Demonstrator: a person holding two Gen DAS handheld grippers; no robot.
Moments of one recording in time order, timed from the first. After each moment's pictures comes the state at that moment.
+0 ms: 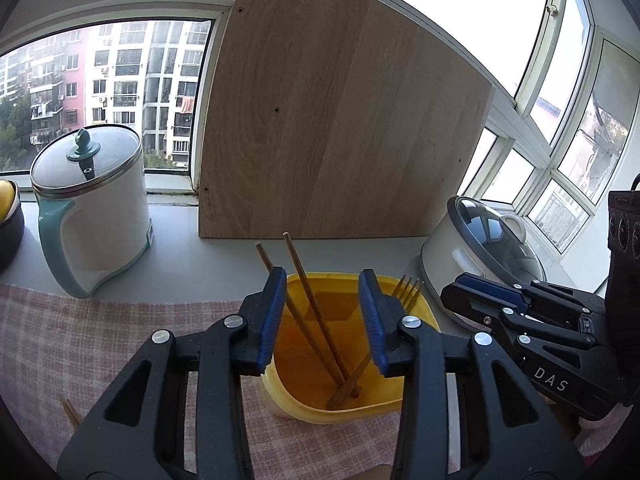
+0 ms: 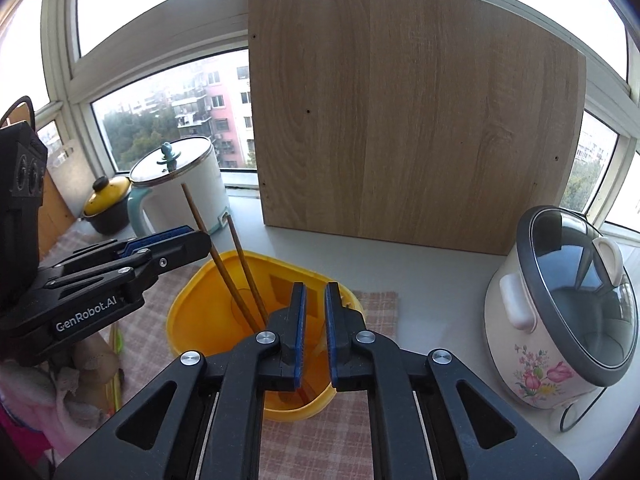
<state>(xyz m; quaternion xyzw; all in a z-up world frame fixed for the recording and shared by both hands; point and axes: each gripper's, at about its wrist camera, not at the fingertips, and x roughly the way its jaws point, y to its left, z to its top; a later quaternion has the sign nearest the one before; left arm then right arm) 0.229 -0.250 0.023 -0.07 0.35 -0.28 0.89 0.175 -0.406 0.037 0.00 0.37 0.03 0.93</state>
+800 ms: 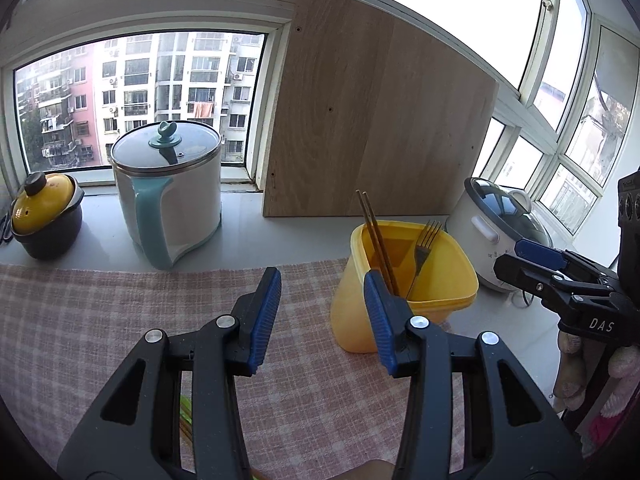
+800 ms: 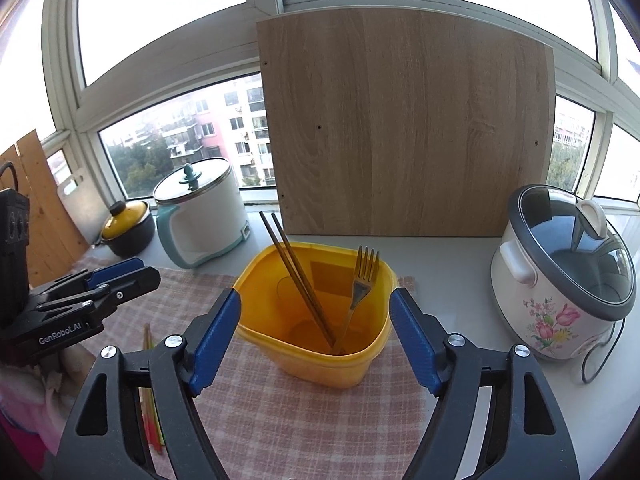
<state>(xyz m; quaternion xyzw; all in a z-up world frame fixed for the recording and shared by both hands) 0.183 -0.149 0.027 -0.04 0.35 -0.25 0.90 0.126 -0.368 0.042 0.04 0.34 0.02 0.94</state>
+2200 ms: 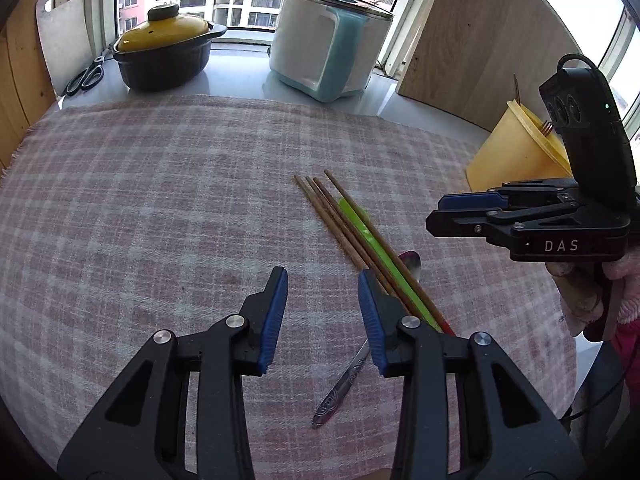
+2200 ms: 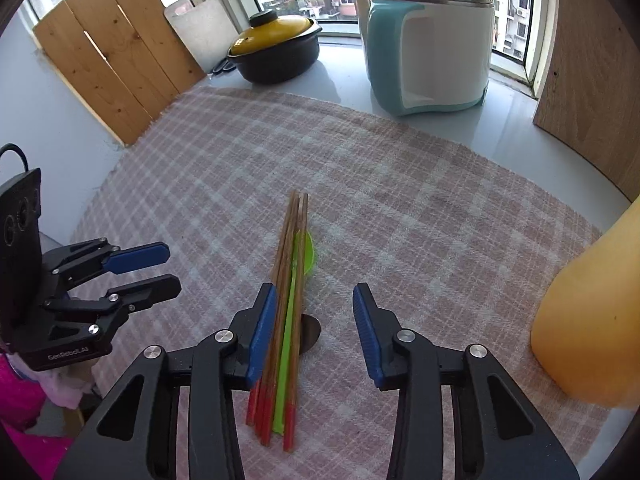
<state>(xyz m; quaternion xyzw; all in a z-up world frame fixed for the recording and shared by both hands) 0.133 0.009 -0.084 -0.06 0.49 -0.15 0.86 0.193 -0.172 -0.090 -0.04 0.55 0.29 0.78</state>
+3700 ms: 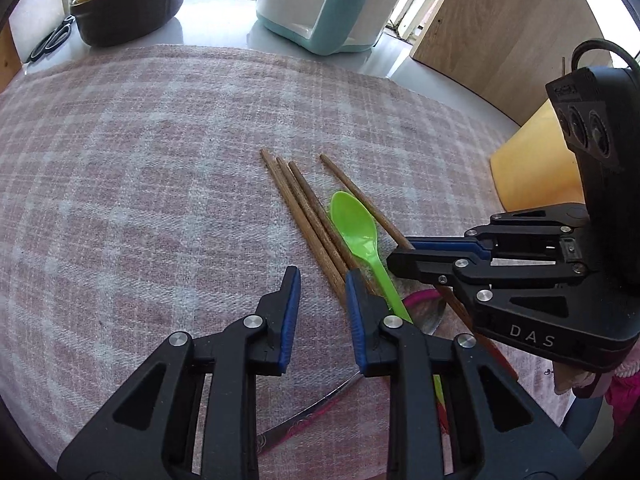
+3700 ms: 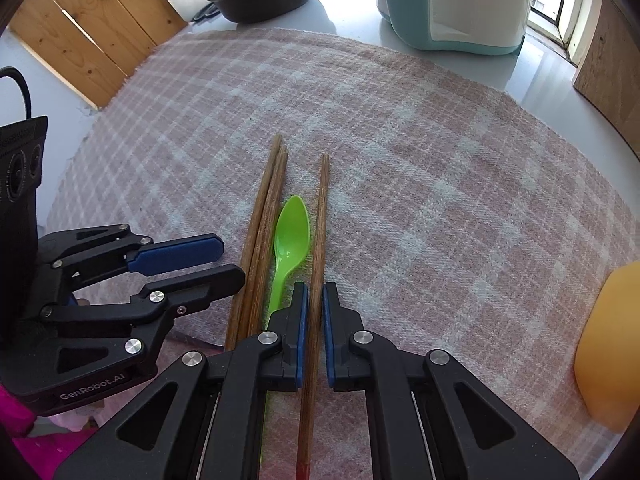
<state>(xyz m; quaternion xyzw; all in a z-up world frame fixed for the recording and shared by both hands) 0.188 -0.025 -0.136 -0.08 0.55 -0.16 0.82 0.218 -0.146 -0.143 -0.07 0.60 0.27 0.75</state>
